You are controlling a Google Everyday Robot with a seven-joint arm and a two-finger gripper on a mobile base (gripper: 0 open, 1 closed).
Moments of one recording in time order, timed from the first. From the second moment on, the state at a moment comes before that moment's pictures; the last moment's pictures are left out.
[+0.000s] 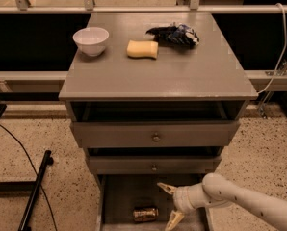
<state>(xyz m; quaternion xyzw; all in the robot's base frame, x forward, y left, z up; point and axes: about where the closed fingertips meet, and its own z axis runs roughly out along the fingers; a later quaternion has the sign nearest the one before) 0.455 -0.087 0.329 -0.70 0.58 0.24 0.34</state>
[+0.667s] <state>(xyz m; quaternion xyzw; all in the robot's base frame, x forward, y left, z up) 0.444 -0.067 0.293 -0.69 0.56 0.28 0.36</state>
